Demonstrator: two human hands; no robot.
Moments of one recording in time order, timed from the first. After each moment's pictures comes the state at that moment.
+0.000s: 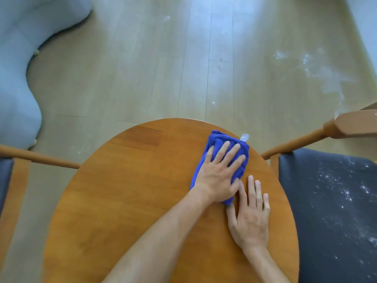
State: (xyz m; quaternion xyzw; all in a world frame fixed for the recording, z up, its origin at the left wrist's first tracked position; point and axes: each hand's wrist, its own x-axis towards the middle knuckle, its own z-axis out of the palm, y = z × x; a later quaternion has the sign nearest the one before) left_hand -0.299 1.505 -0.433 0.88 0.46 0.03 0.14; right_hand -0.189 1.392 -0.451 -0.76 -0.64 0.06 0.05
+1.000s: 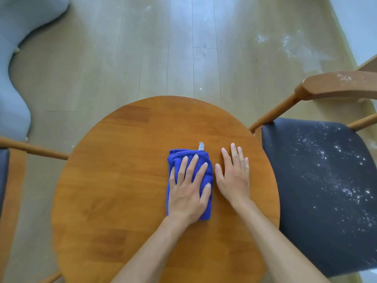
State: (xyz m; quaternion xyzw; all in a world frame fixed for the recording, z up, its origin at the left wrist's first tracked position) left_hand -0.342 1.369 -0.411 0.75 0.60 0.09 0.26; right_hand -0.200 1.390 -0.425 -0.77 -0.61 0.18 0.09
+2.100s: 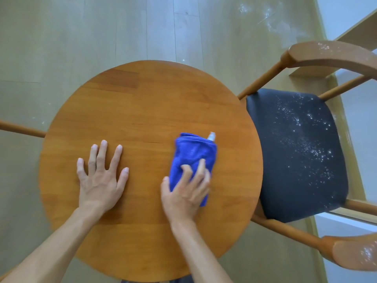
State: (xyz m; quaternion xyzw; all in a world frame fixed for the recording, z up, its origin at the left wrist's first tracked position) left_hand -0.532 1.333 -0.448 0.73 0.67 -0.05 0.12; right_hand -0.350 1.280 -0.419 -0.86 -0.49 0.10 0.12
